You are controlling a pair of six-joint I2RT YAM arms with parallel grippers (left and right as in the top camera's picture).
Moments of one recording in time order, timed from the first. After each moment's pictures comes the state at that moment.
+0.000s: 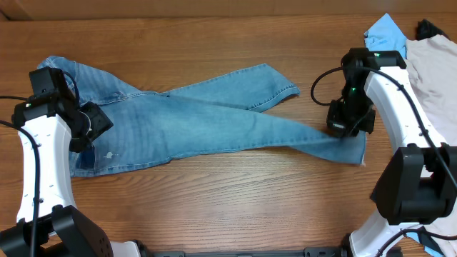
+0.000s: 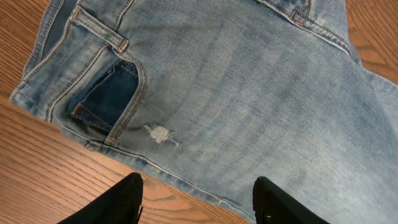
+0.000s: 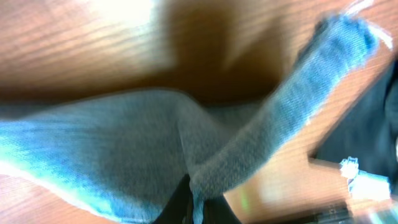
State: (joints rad) left arm 0.35 1.57 1.30 -1.03 0.05 -0.37; right arm 0.01 1.87 1.55 -1.43 0.01 0.34
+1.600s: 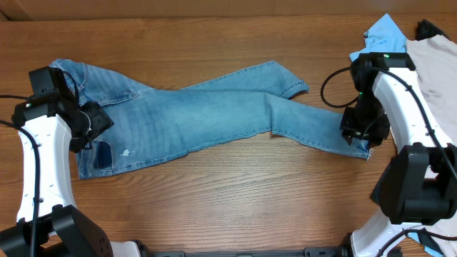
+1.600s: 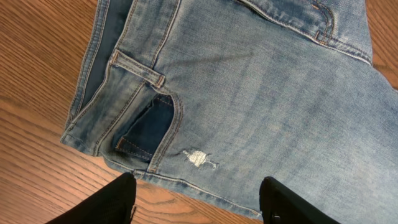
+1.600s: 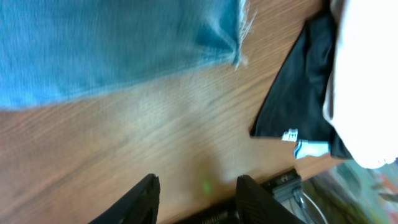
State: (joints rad) left arm 0.35 1.57 1.30 -1.02 0.05 -0.36; right arm -0.05 1.87 1.54 -1.53 0.17 0.38
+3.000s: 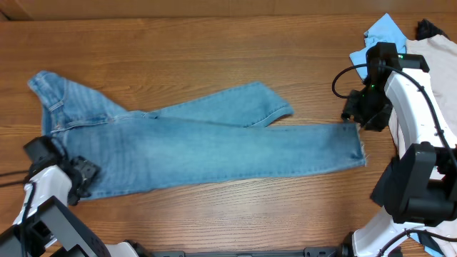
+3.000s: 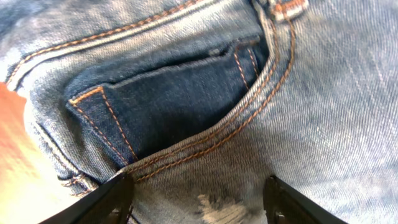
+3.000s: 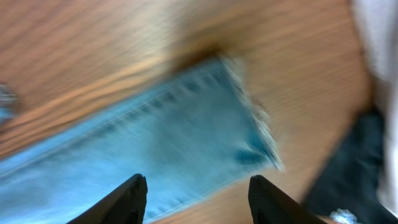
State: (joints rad) left arm 0.70 1.55 0.73 -0.48 -0.05 -0.40; right arm -0.11 1.87 1.54 -1.25 -0.03 0.27
